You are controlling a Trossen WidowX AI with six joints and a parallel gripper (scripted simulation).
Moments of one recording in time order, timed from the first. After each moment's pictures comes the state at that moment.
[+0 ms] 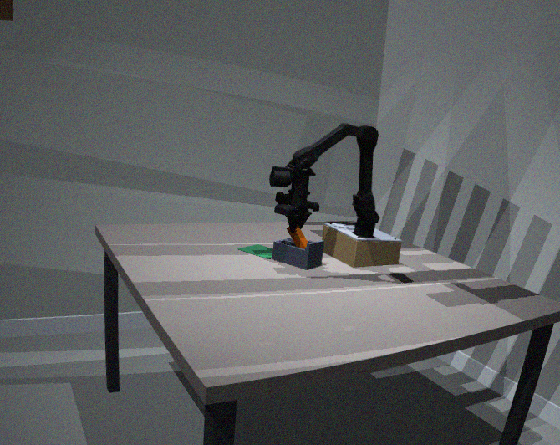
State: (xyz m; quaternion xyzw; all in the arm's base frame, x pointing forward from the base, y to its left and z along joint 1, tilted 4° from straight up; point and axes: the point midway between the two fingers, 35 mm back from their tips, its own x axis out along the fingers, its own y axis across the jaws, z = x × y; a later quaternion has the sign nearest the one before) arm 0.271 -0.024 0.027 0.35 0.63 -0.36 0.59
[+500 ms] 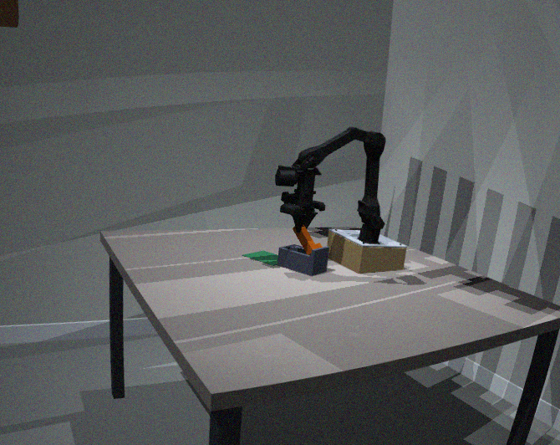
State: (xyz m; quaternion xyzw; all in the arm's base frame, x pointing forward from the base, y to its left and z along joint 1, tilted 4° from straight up) arm 0.272 -0.024 0.050 0.35 0.63 -0.36 0.59
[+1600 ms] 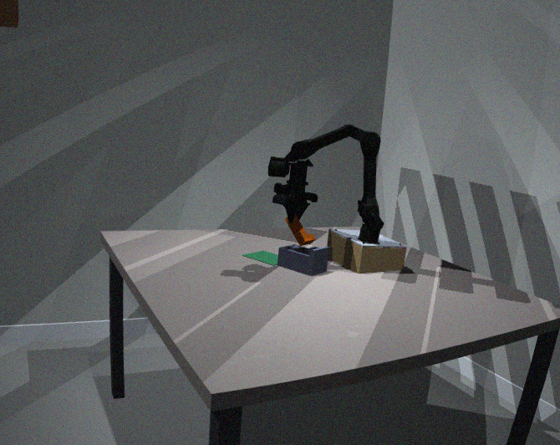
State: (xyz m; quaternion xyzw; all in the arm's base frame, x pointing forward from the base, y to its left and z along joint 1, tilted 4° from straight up) arm 0.289 -0.059 0.073 0.35 0.63 -0.36 0.59
